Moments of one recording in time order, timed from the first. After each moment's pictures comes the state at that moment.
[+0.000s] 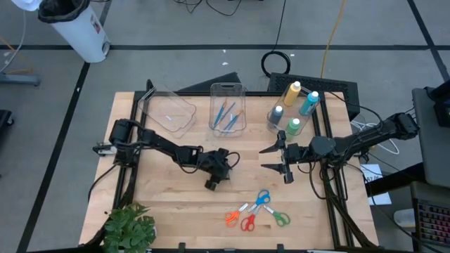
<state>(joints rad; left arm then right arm) -0.08 1.93 0.90 0.27 0.05 0.38 0.26 0.93 0.46 0.51 0.16 -0.04</state>
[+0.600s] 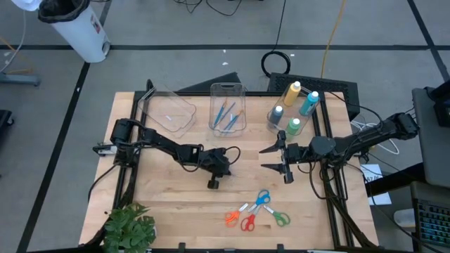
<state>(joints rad) -0.07 1.94 0.90 0.23 0.13 0.09 0.26 0.93 0.46 0.51 0.16 -0.04</state>
